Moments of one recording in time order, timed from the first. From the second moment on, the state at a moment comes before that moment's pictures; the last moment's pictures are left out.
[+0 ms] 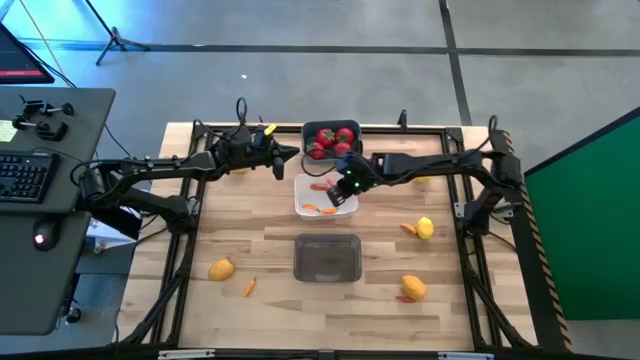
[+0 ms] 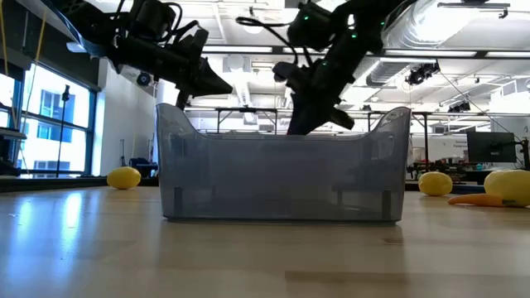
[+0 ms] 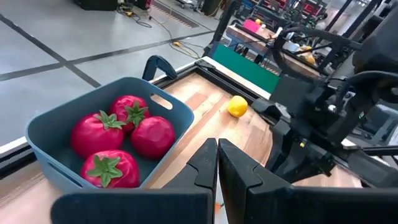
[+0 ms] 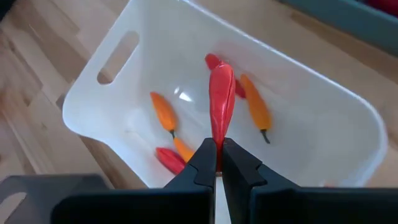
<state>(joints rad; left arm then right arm) 0.49 1.26 0.62 0.41 0.13 -0.34 -0.20 1.72 1.19 -0.42 0.02 0.66</state>
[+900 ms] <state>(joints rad) 0.49 1.20 0.67 0.13 0.31 -0.28 -0.23 1.67 1.22 -0.44 -0.11 0.54</state>
